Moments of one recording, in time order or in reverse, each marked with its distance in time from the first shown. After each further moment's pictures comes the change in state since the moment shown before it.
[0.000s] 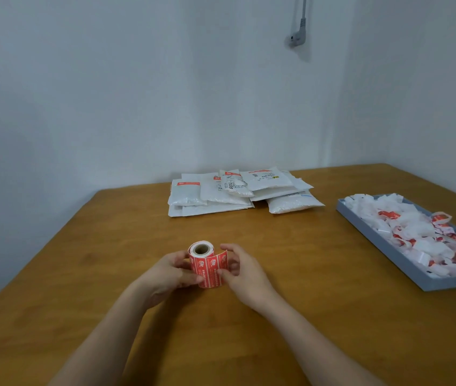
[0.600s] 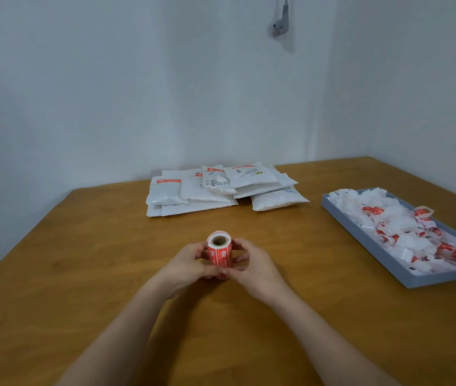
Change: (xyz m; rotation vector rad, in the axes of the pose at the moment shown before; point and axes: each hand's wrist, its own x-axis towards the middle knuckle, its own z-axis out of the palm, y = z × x) left_hand 0.036 0.025 0.063 0.177 -0.059 0.164; right_hand 0.009 0.026 -0.048 0.002 0.058 0.020
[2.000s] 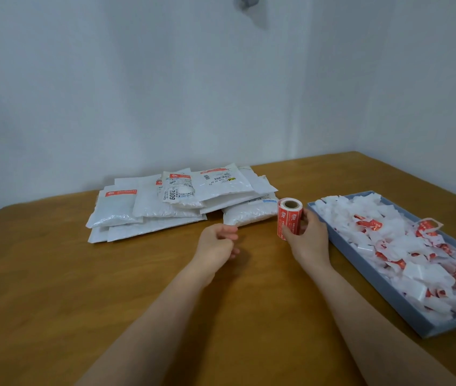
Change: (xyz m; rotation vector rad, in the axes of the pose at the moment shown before) left_hand 0.151 0.050 0.086 -0.131 0.195 -0.030; right_hand 0.126 0.115 -0.135 -0.143 0.606 0.224
